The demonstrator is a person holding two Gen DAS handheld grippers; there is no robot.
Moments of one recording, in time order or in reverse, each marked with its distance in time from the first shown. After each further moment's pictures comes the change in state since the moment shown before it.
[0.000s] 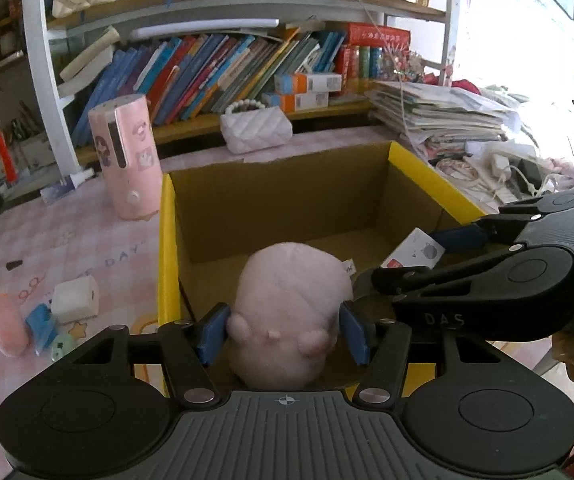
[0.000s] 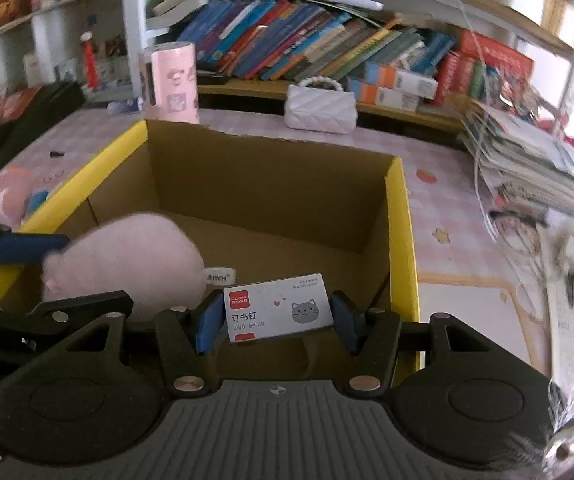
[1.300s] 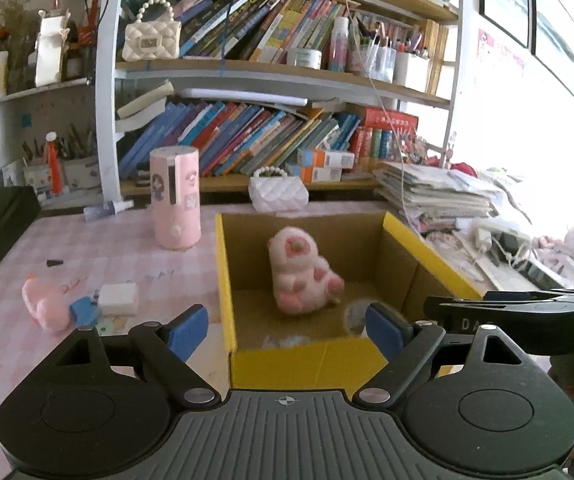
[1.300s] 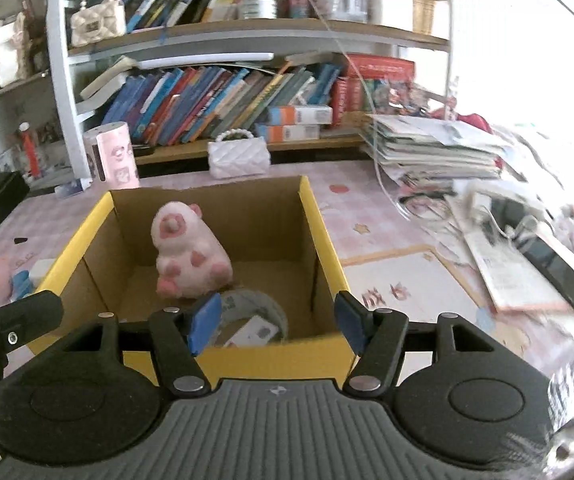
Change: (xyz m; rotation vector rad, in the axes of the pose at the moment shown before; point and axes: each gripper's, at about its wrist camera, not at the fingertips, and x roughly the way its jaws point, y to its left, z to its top) left arm -0.090 0.019 -0.042 -0.112 -0.227 0.001; right arm -0.088 0.024 -0.046 0.301 -0.174 -0.229
